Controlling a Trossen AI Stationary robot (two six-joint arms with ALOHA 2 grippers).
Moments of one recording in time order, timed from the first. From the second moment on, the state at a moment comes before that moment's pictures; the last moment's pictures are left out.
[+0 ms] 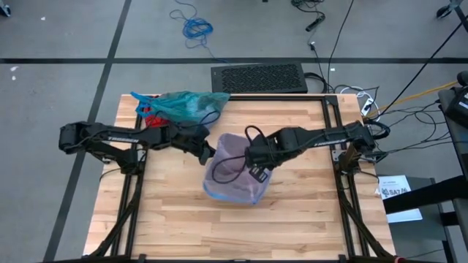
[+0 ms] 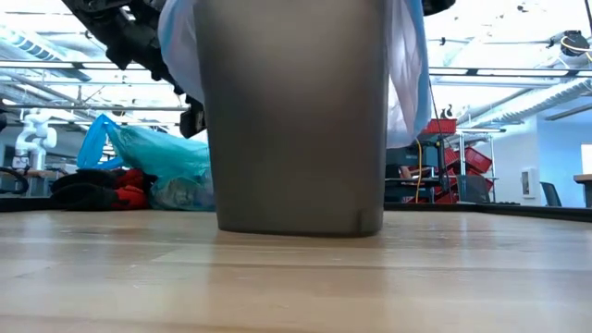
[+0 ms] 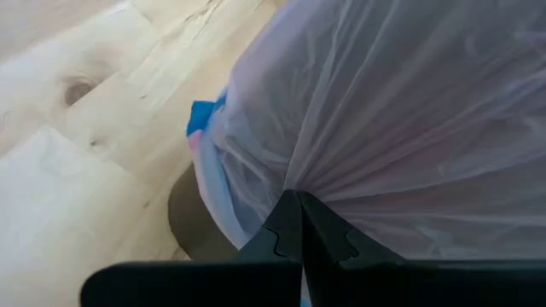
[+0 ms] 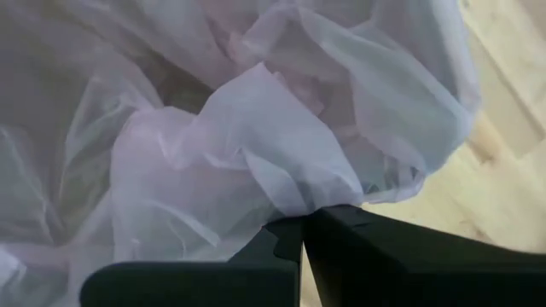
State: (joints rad) left arm 0.19 1.23 0.62 0.11 0.32 -0.68; right arm 0.18 1.83 1.92 -1.51 0.18 0.92
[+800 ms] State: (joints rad) left arm 0.17 0.94 0.62 -0.19 0.15 -0.70; right arm 0.10 1.74 1.90 -1.57 0.22 0.65
